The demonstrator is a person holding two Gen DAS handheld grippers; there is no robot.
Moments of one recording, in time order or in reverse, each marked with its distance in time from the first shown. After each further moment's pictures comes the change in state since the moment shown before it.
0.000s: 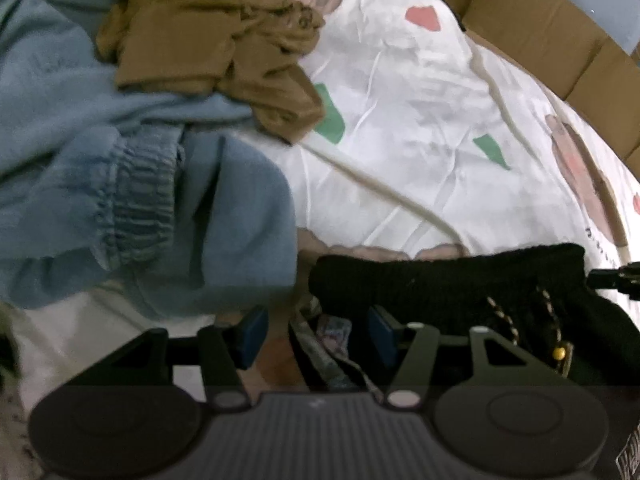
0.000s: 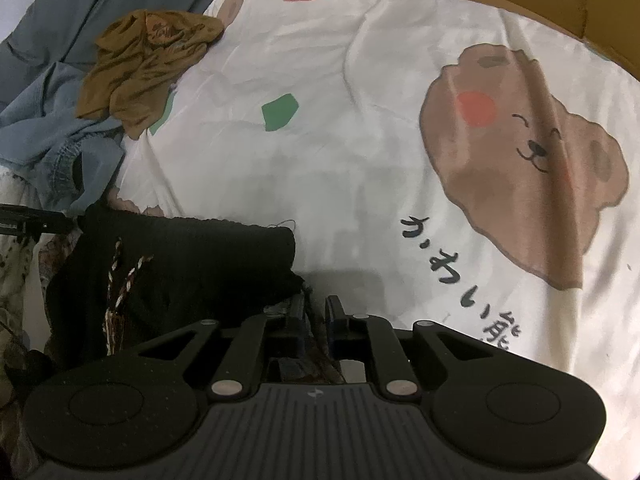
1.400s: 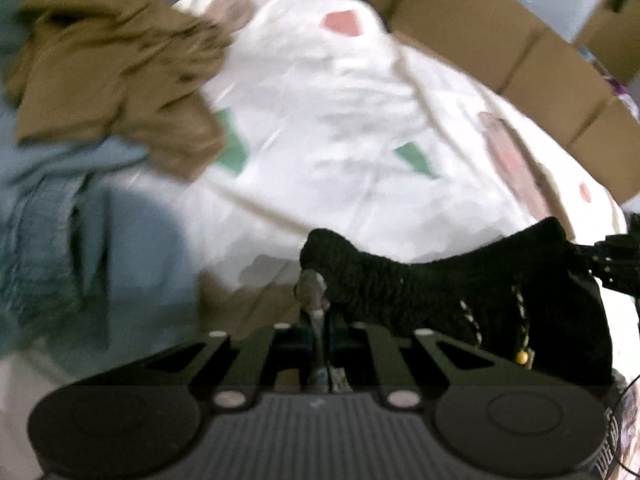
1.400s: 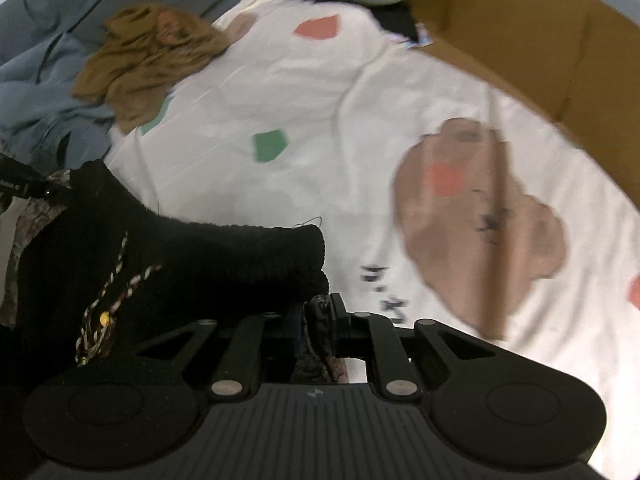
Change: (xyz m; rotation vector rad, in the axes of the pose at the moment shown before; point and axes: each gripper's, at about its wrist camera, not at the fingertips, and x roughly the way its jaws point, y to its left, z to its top) left arm -0.013 -0.055 0.015 0.123 -0.055 -0.180; right arm -0.049 0.014 0.004 -0.150 -0.094 -0.187
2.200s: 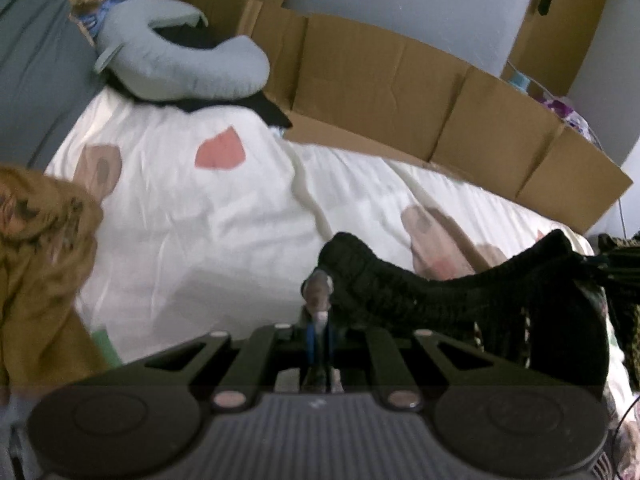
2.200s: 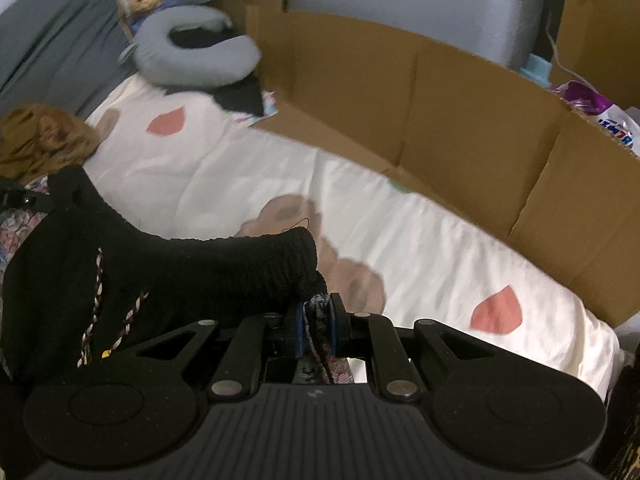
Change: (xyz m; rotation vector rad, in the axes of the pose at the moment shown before) left arm 0.039 -0.064 0.125 0.209 -0.188 -0.066; right arm -0.051 -0.087 0.038 0.161 -0.159 -0.279
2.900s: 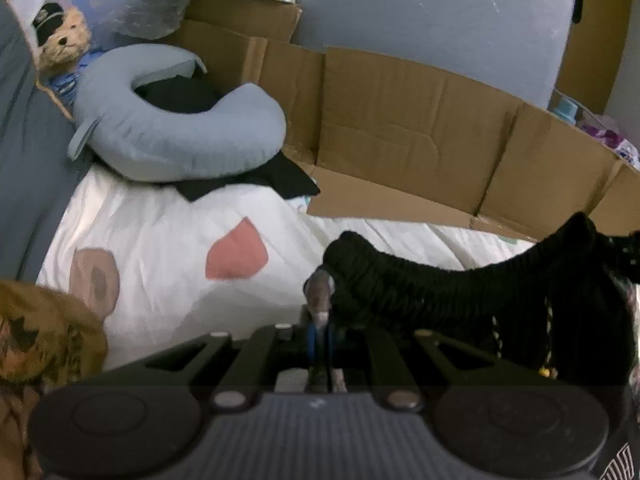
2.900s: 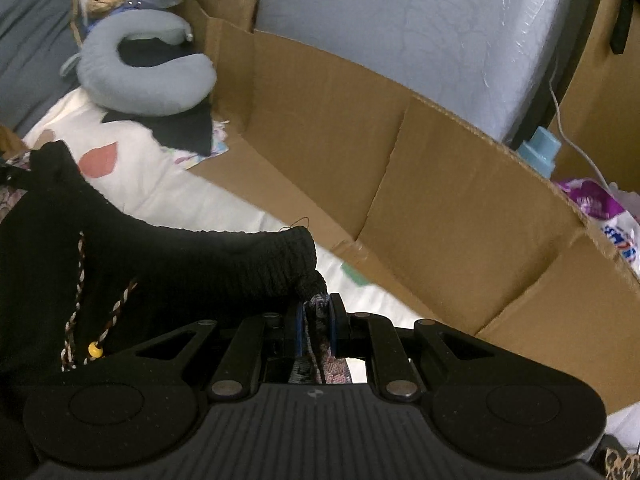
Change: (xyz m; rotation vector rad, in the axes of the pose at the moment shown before) left arm 0.061 0.011 0.092 0.055 -0.059 0.100; right arm 0.068 -0.009 0.097 -0.086 -0.021 -0.147
